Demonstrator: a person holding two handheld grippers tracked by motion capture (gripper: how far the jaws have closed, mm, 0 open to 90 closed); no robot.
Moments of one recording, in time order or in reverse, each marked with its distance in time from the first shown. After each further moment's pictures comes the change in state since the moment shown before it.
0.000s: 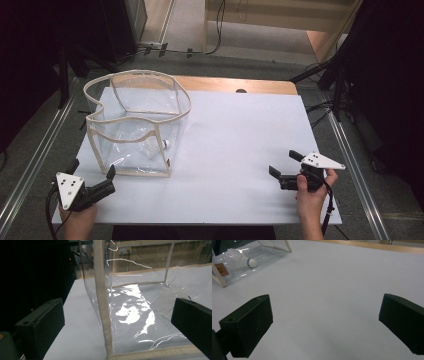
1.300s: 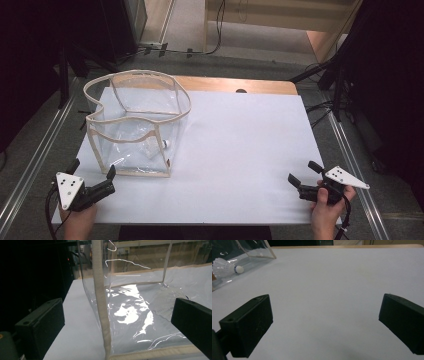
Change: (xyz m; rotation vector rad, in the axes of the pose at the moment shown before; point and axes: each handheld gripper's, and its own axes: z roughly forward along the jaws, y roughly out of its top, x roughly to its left) left arm 0.001 0.000 0.000 -0.003 -0.016 -0.007; right arm -0.030 -0.045 -0.036 -0.100 -0.068 0.085
